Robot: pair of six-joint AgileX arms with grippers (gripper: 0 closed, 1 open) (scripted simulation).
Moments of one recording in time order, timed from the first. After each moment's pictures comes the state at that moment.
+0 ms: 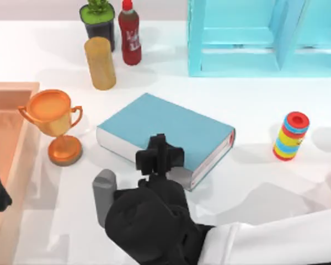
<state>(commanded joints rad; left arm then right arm) 0.00 0.00 0.00 0.00 0.00 0.00 1.20 1.89 0.90 0.45 1.03 -1.05</state>
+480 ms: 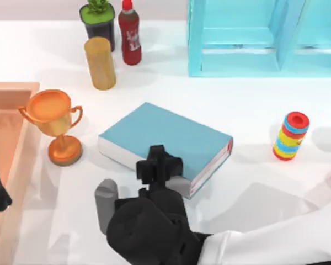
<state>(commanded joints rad) 0.00 0.00 0.00 0.00 0.00 0.00 1.21 1.96 0.88 0.54 1.03 -1.06</state>
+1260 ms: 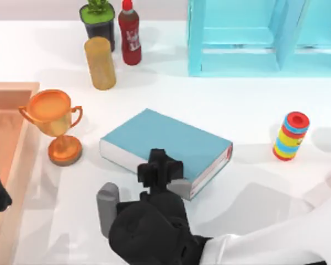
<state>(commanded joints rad) 0.00 0.00 0.00 0.00 0.00 0.00 1.20 1.98 0.87 0.57 1.03 -1.05</state>
